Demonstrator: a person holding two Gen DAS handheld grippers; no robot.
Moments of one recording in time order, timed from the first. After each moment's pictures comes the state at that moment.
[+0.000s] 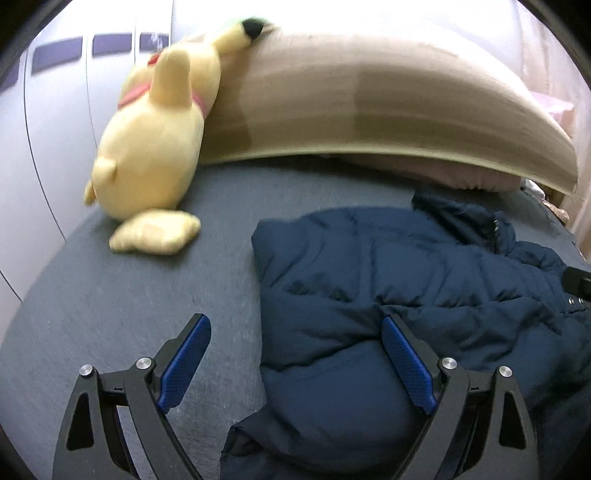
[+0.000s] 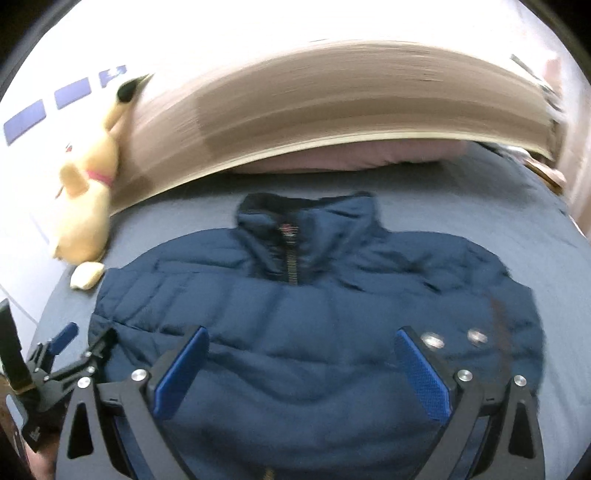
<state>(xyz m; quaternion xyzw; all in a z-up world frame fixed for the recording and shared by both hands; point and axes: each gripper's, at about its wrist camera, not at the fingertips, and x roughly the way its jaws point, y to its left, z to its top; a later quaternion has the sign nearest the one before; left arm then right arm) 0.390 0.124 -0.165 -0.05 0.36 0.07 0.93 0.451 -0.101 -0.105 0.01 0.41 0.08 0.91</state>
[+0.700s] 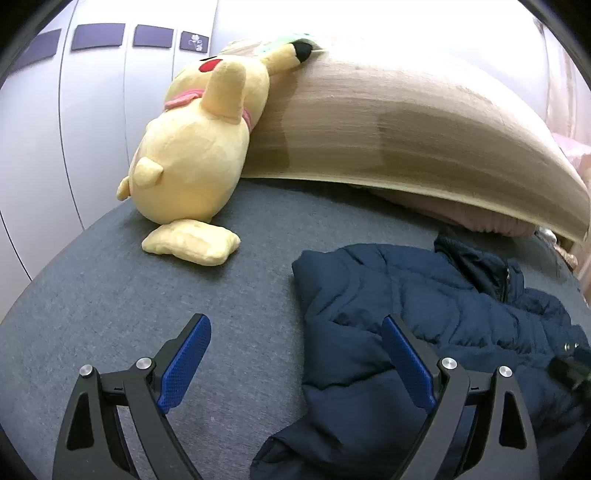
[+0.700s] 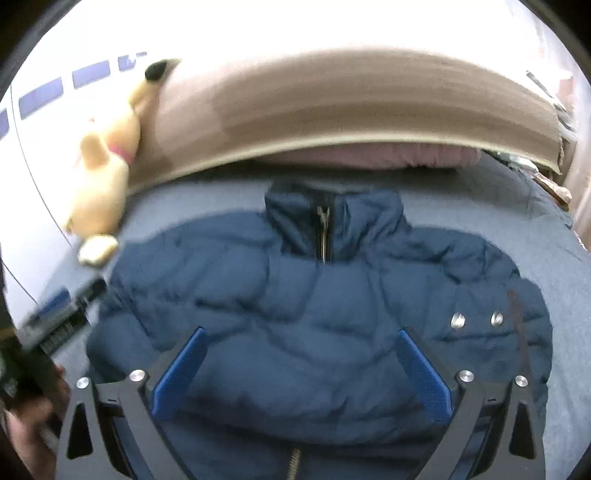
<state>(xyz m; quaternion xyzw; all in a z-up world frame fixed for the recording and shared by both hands) 0.380 0.145 -0.150 -0.09 0.32 0.11 0.94 0.417 -0.074 -0.117 -0.03 0.41 0.09 0.91</state>
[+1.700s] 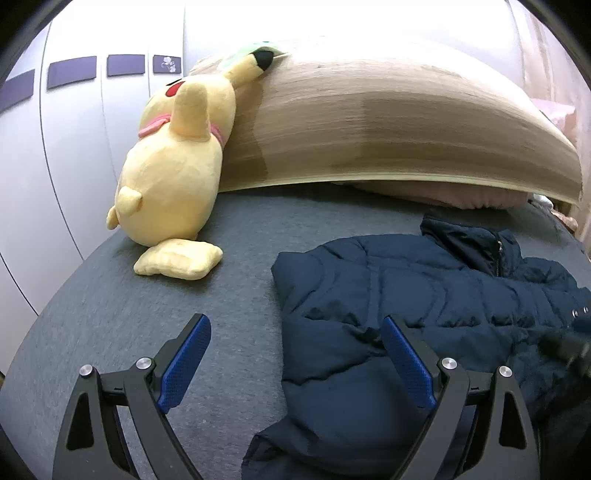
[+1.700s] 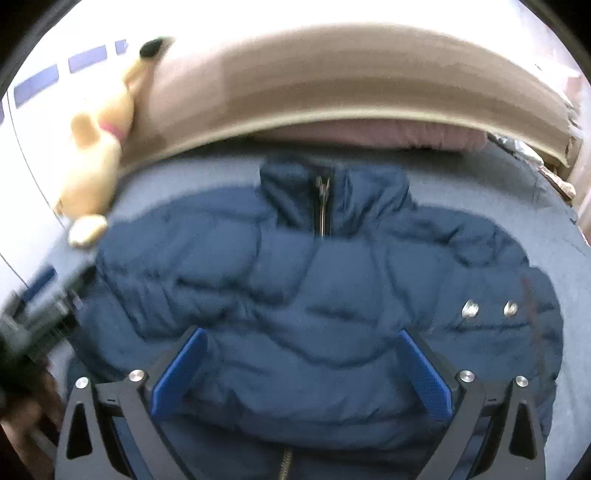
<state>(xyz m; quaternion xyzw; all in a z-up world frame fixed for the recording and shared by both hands) 0.379 0.119 -0.148 -0.02 0.32 0.10 0.94 0.432 -0.083 -0.126 -0.02 0.42 0.10 0.90</state>
